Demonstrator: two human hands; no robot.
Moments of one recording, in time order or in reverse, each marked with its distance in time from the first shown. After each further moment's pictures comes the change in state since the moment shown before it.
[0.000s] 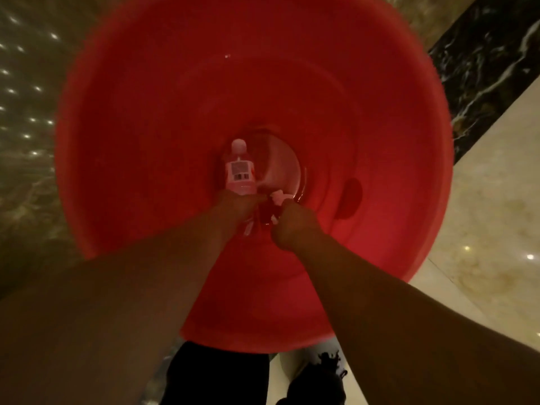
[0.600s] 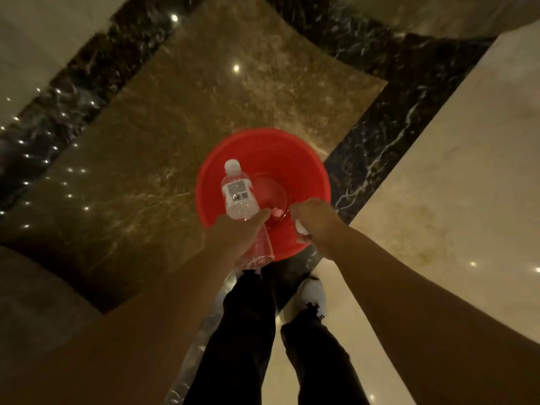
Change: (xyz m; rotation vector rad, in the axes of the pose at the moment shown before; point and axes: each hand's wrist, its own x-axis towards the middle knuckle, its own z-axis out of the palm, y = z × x) left_hand -0.358 0.092 -0.079 0.254 0.153 0.086; right_hand -0.321 -0.090 -0.176 0.720 0.058 0.137
